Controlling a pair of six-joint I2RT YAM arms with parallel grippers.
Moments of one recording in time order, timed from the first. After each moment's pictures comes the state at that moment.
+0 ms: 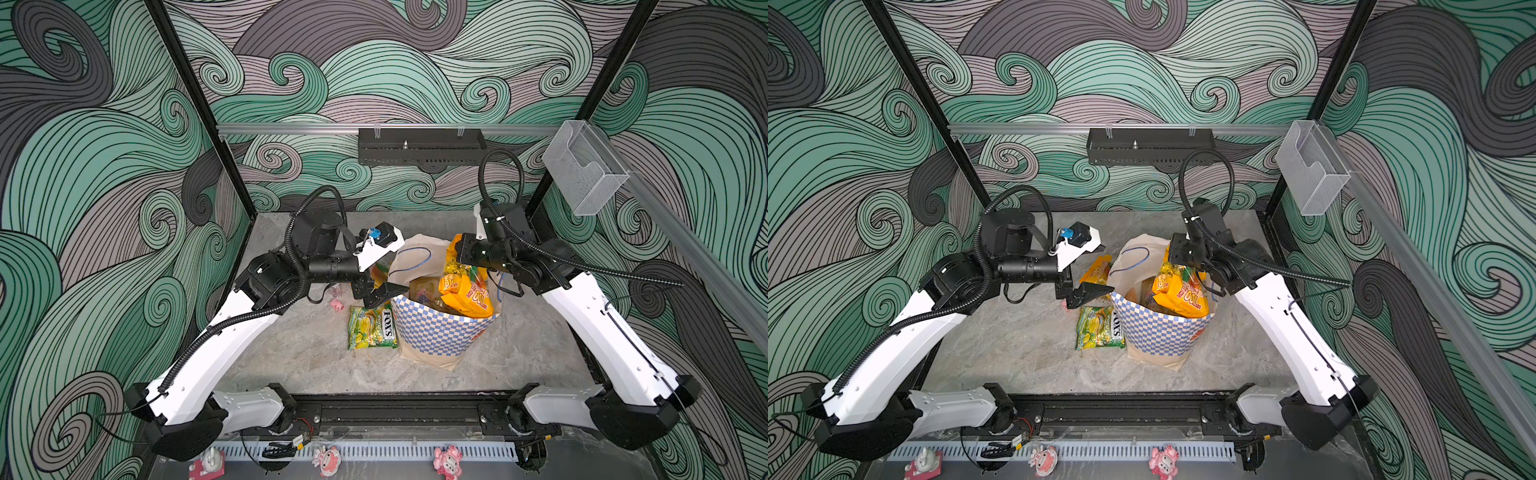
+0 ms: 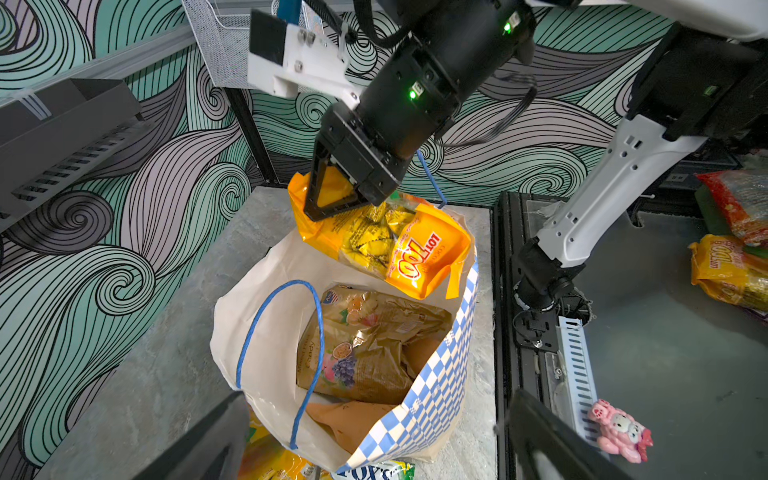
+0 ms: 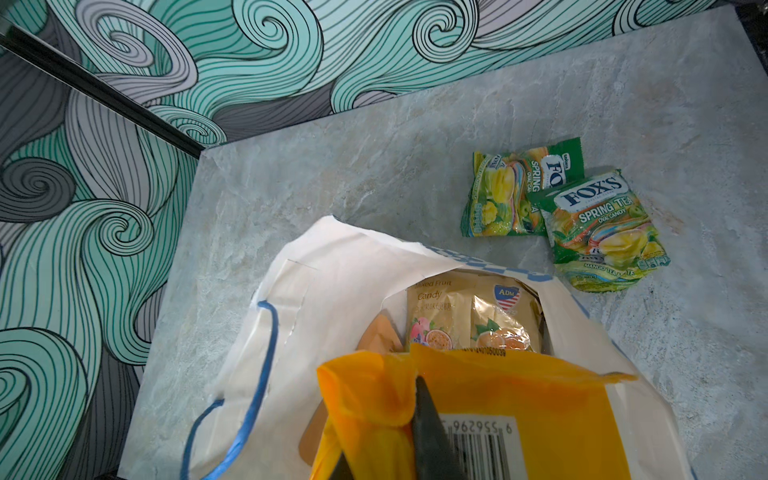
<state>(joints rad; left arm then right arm) -0.70 1.22 1.60 -0.83 0.51 0.34 0.56 1.31 1.64 -1.03 0.13 0.56</state>
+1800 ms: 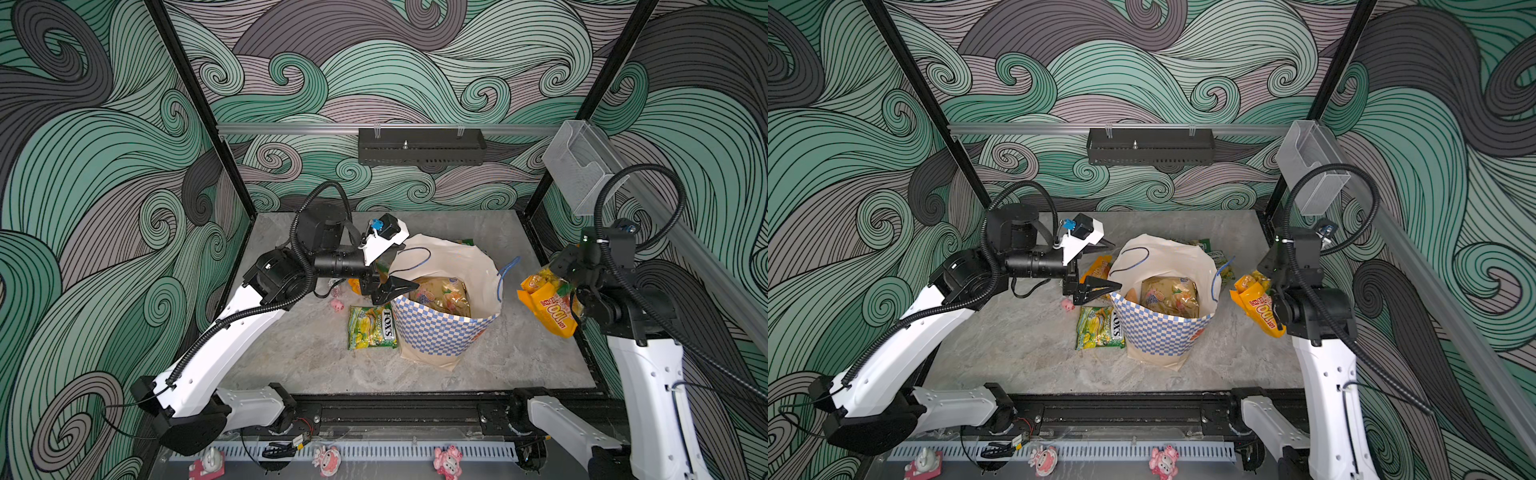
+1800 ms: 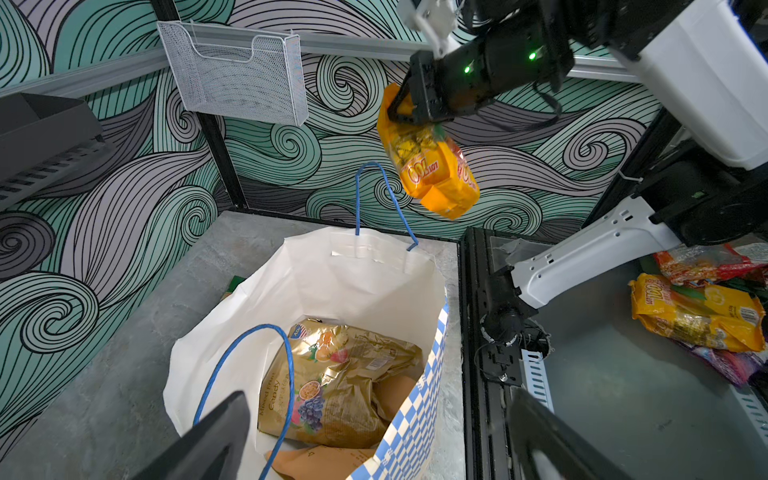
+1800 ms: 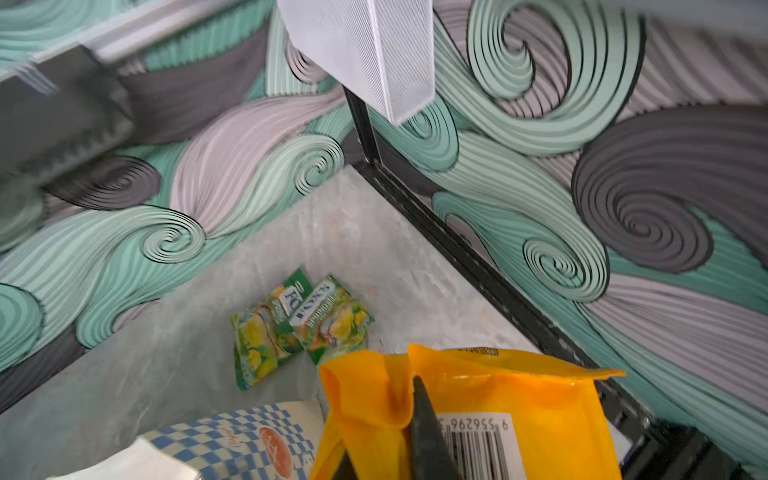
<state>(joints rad) -0.70 1.25 1.60 -0.75 0.61 0.24 0.03 0.99 1.43 -1.12 0.45 0.53</state>
